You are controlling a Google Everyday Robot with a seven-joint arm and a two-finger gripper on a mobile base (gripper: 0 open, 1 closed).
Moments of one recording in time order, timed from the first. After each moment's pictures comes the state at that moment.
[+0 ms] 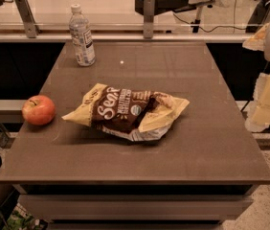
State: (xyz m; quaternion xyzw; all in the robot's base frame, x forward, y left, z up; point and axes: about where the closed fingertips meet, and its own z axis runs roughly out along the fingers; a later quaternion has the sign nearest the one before) arm 0.438 -0.214 0.988 -0.60 0.78 -0.05 0.18
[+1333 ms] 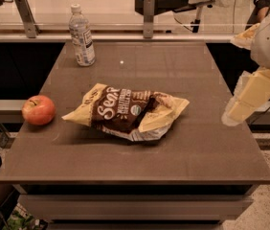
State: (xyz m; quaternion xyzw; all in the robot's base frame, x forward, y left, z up) arm 0.457 -0.187 0.984 -0.58 0.77 -0.01 0.26
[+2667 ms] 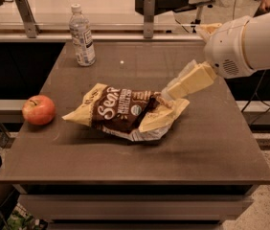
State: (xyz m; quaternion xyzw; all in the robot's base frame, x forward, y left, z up) arm 0.525 -0.106 0.984 -0.50 0.72 0.08 0.47
